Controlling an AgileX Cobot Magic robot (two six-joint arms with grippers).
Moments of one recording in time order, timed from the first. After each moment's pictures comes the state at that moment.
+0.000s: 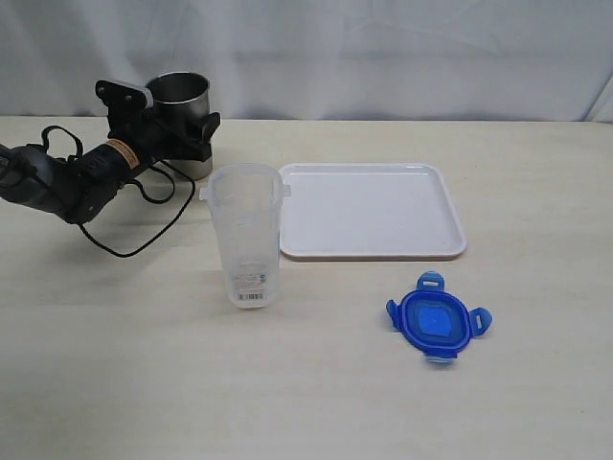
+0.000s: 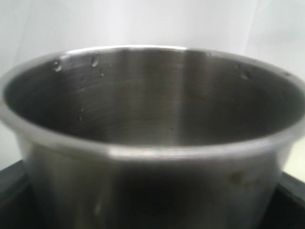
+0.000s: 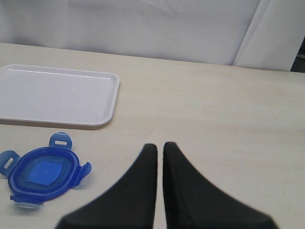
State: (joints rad) left arm -0.12 2.51 -1.48 0.49 -0.92 -0.32; right arm -0.05 0.00 0.00 -0.03 0.34 -0.09
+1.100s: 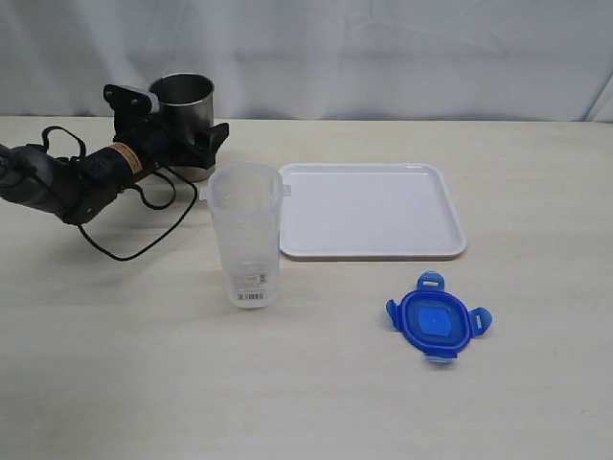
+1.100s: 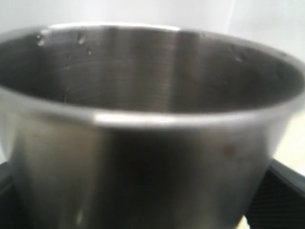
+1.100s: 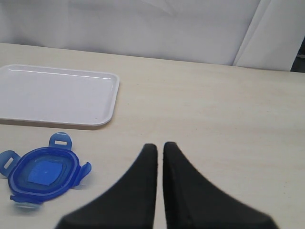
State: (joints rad) left arm -0.12 2.51 -1.48 0.58 -0.89 -0.39; right arm -0.05 0.00 0.00 -0.03 0.34 -0.09
